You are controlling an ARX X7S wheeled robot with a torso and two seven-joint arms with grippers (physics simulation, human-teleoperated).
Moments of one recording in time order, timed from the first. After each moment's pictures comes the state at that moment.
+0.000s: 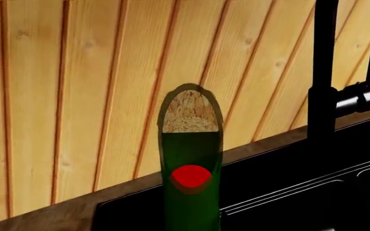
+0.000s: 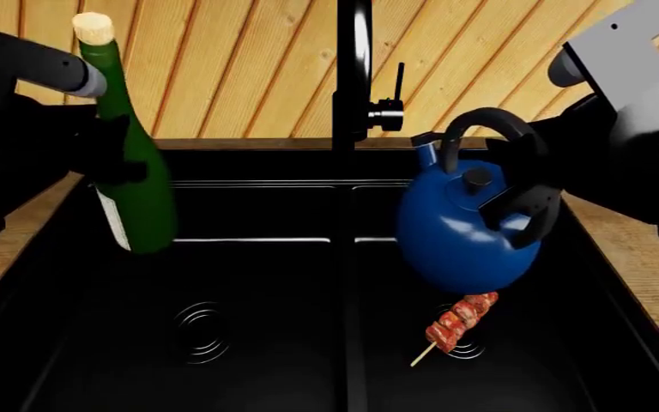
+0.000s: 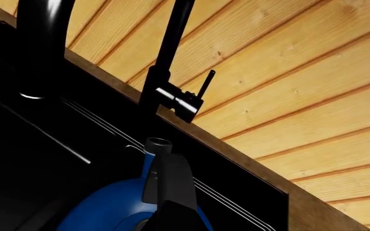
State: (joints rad) left arm -1.46 -1.08 1.08 0.15 -1.40 -0.63 -0.39; right arm 1.61 0.99 -0.95 -0.29 1.54 1.08 0.38
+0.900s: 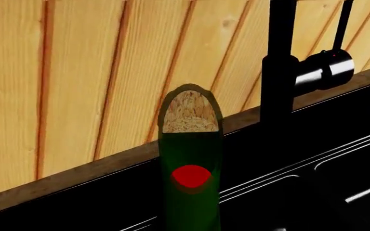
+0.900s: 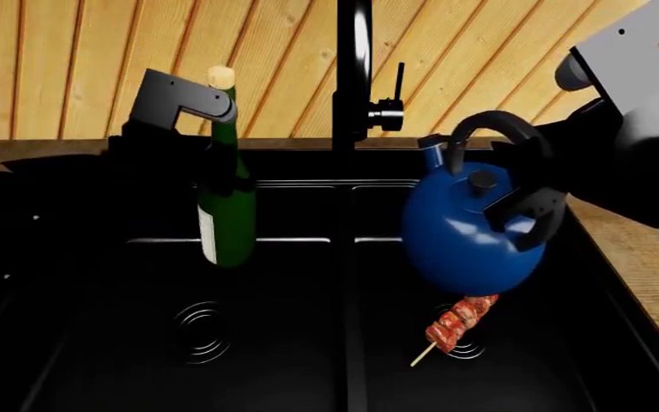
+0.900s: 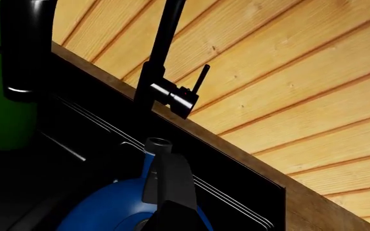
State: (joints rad) left arm -1.39 -0.65 1.17 -0.26 -1.27 -0.55 -0.30; right arm 1.59 1.01 -0.95 -0.29 1.54 1.07 0.39
